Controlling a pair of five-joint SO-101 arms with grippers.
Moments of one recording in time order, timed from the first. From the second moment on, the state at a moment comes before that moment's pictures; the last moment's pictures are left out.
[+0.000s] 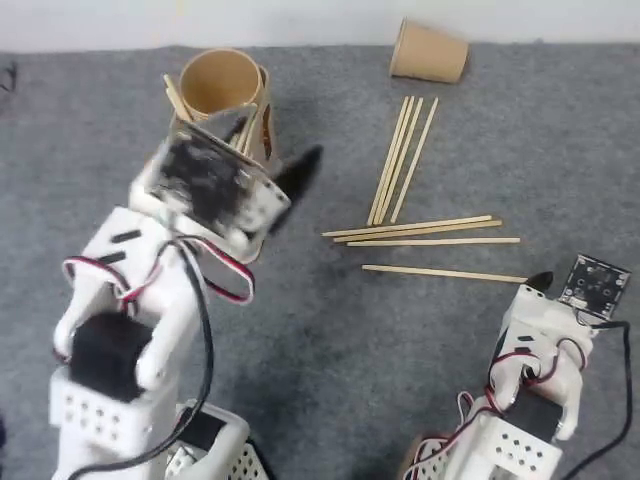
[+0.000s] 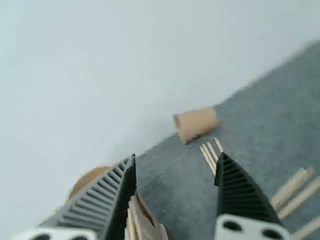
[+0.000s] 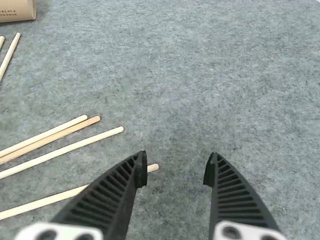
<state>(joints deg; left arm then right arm) 17.7 -48.3 15.8 61.9 -16.3 25.1 -103.3 92.7 49.2 1.5</state>
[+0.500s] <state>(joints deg) 29.5 2.6 -4.2 68.6 -28.9 25.1 -103.3 92.7 49.2 1.5</state>
